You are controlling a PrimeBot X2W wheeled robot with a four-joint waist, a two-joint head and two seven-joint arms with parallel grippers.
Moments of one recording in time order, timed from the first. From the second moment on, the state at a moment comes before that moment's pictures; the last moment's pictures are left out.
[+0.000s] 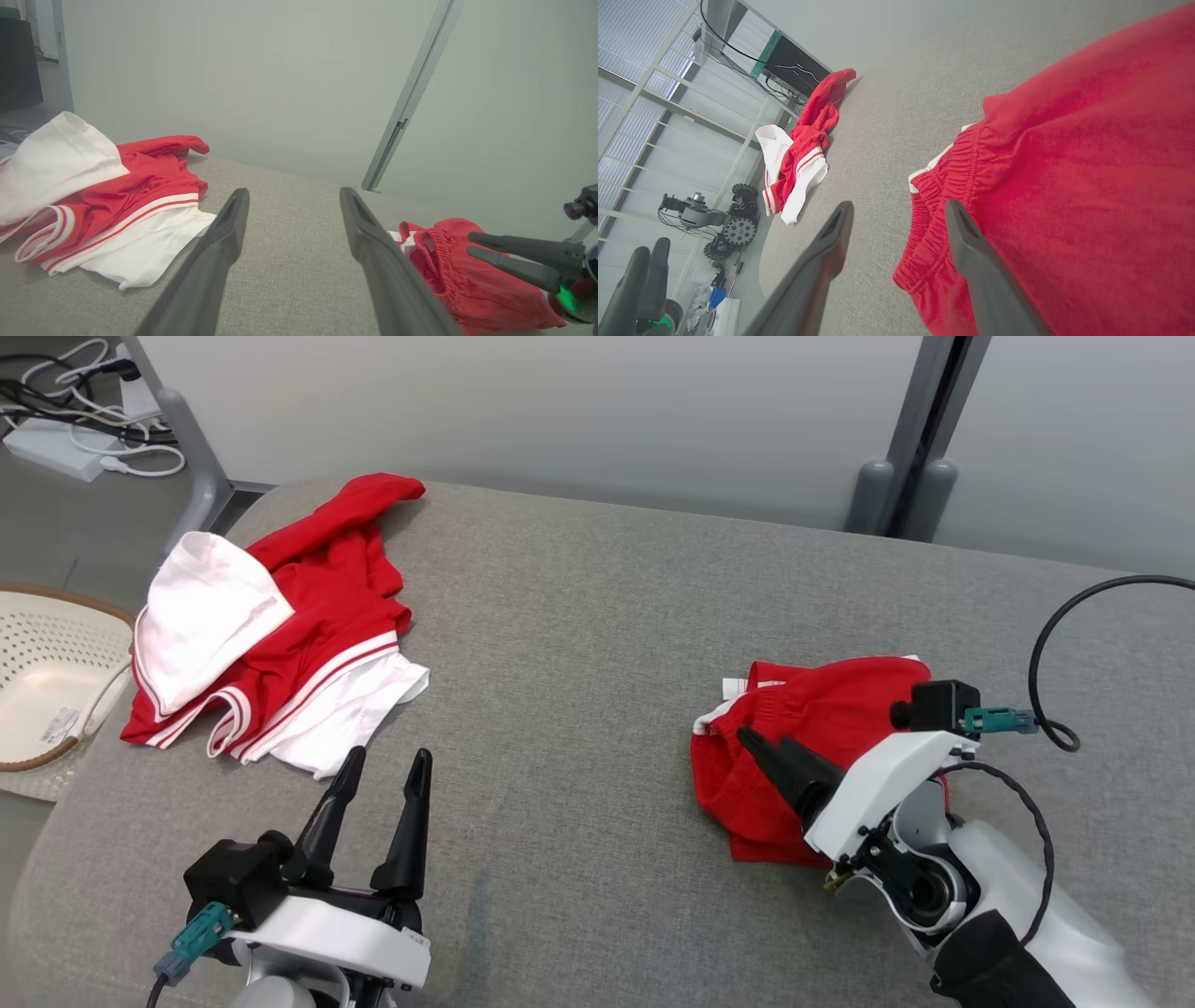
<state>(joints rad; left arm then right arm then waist) -0.11 0.12 -0.23 0.24 -0.48 -0.10 -0.26 -0.55 -0.14 0.56 0.69 1.11 0.13 0.16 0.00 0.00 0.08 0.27</state>
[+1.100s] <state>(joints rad) -0.13 0.14 -0.26 0.23 -0.49 -0.09 -0.26 -0.59 -0.32 0.54 0.73 1.12 0.13 0.30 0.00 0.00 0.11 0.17</state>
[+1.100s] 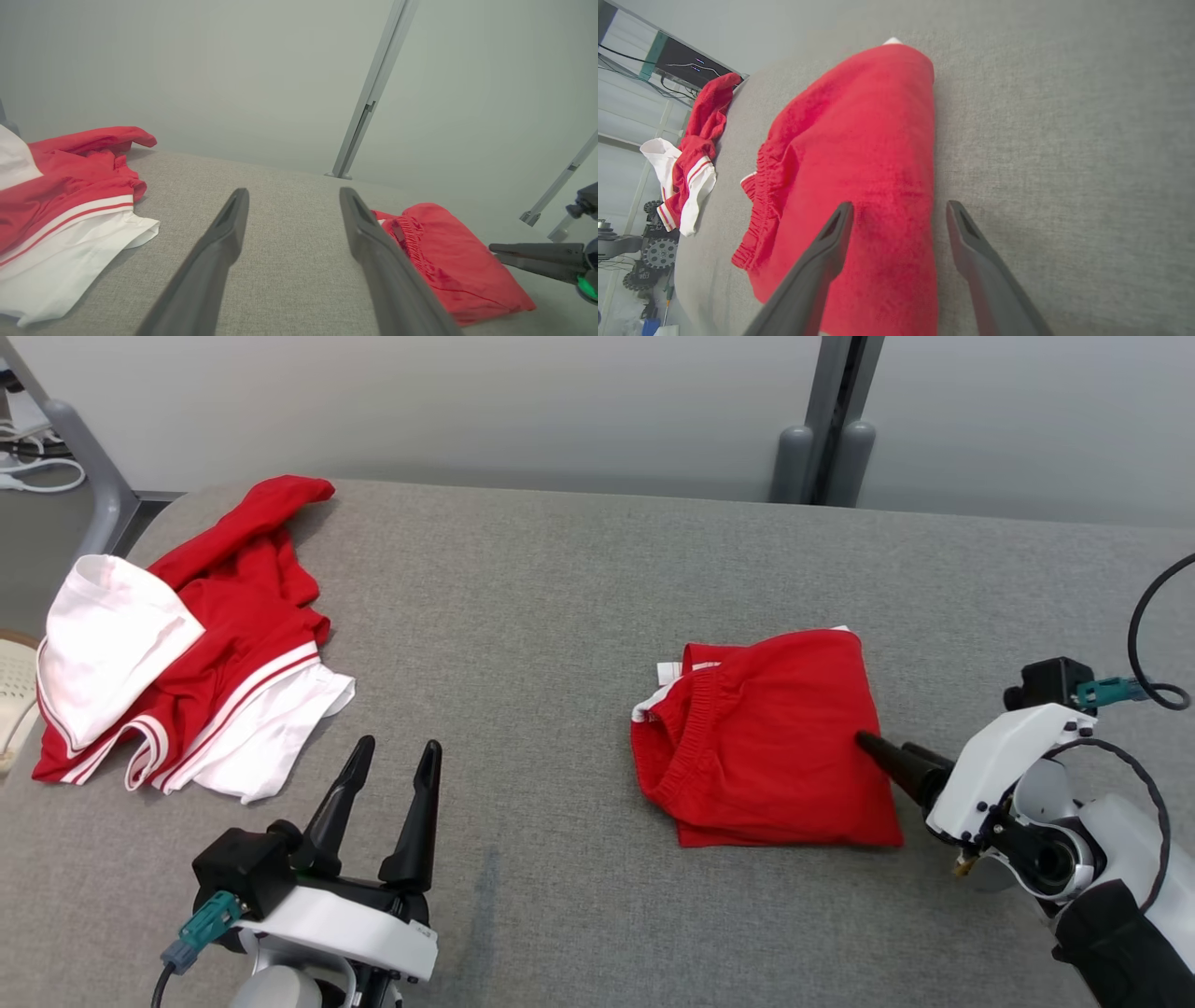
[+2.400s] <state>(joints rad) -0.18 0.15 -0.28 0.21 -0.48 -0.09 -0.26 -0.77 -0.38 0.56 0.83 1.16 0.13 0.47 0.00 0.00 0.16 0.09</state>
